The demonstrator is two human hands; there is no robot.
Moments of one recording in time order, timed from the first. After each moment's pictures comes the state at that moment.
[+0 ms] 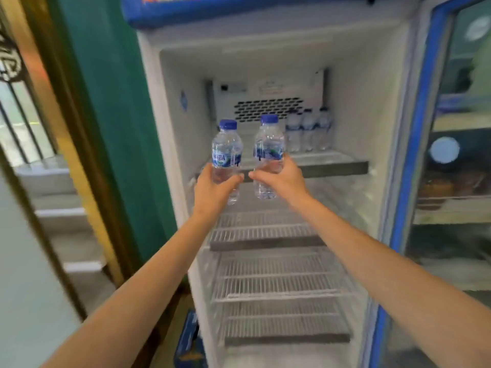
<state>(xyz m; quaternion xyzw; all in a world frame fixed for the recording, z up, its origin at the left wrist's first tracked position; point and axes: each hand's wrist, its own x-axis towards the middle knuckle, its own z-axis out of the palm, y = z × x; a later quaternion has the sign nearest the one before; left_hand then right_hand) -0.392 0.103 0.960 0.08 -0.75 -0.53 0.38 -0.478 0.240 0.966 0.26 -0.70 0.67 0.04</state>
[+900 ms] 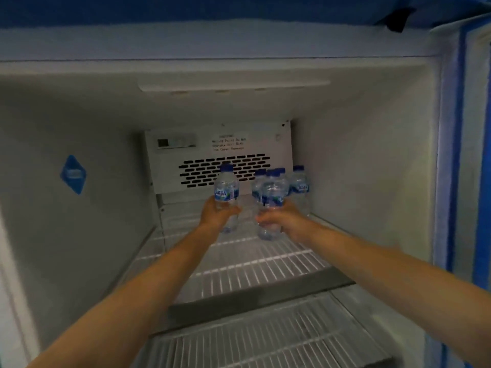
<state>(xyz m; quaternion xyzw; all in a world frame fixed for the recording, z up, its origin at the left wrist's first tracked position) -0.760 0.041 1.008 0.03 -0.76 -0.61 0.22 -0.774 0.220 0.997 0.19 -0.70 0.69 -0.02</state>
